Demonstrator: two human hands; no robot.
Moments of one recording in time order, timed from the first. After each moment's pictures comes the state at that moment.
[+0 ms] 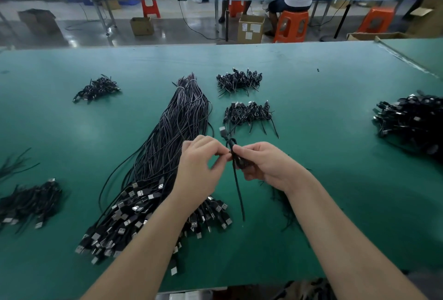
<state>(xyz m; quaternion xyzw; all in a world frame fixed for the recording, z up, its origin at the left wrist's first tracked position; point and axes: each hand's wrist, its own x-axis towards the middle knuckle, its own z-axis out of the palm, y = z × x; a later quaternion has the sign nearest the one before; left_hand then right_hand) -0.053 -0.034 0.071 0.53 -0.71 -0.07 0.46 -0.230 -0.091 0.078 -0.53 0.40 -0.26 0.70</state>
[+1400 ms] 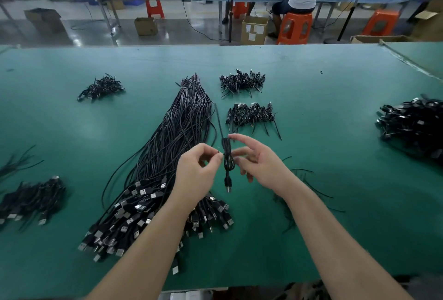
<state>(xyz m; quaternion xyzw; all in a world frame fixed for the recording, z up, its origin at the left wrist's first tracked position) -0.048 -0.034 0.057 0.62 -0.53 -0.31 0.49 -0.226 -0.084 0.060 -0.67 0.42 -0.32 0.52</state>
